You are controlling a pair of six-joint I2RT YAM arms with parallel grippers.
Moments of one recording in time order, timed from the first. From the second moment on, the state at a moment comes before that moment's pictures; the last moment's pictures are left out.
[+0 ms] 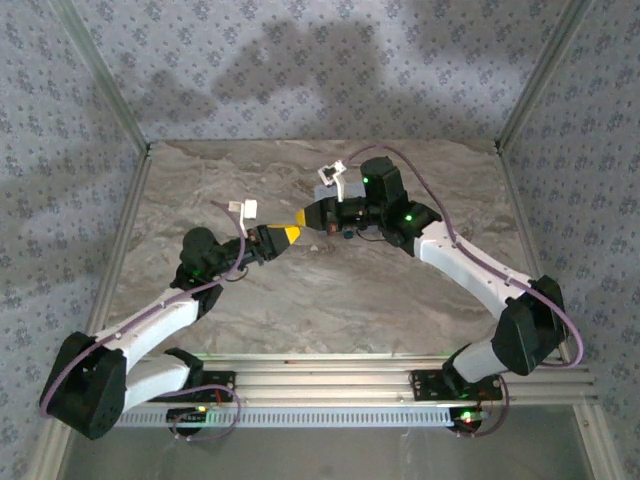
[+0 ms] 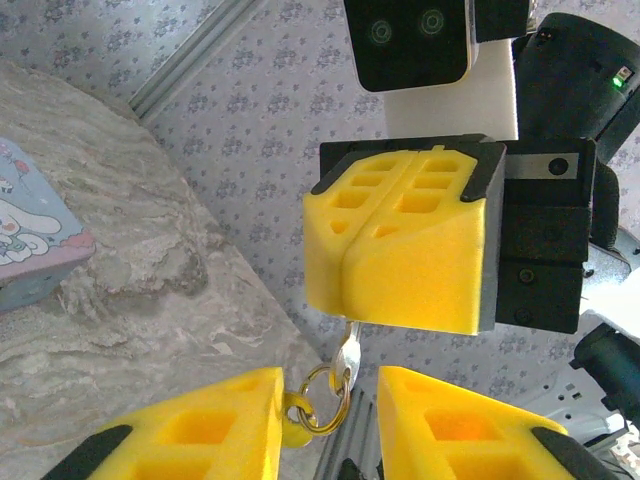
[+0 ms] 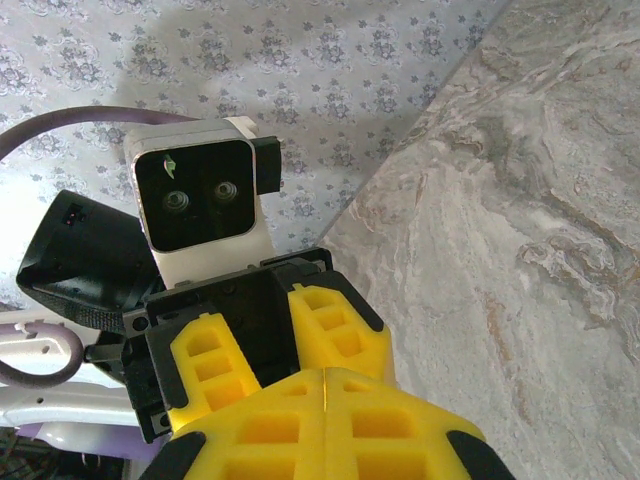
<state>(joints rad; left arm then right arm) -0.48 1.10 0.48 0.76 0.72 -0.96 0.64 1.46 1.22 -0.13 -0.76 0.56</state>
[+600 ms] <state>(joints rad) -0.48 1.10 0.48 0.76 0.72 -0.96 0.64 1.46 1.21 -0.11 -0.76 0.56</state>
